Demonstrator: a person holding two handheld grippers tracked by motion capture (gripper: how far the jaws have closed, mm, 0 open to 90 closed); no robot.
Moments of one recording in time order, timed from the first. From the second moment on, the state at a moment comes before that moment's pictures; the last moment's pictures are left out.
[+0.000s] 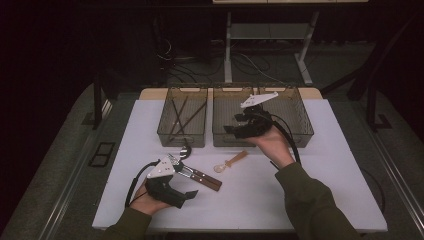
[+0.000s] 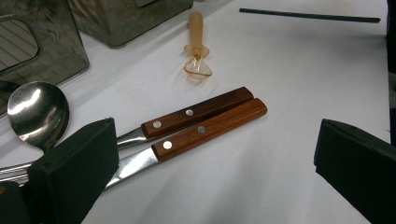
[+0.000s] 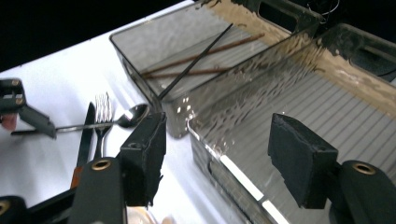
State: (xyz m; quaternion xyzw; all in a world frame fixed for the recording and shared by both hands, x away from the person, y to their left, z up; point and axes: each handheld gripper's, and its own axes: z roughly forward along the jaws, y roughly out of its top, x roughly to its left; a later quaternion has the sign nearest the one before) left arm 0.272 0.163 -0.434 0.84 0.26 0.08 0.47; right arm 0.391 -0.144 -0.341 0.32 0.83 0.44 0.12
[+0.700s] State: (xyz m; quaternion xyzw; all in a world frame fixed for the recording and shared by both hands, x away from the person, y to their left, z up) left arm 0.273 0.163 -0.435 0.84 0.26 0.08 0.47; right arm 0.354 -0.204 -0.373 0.33 0.83 0.43 0.10
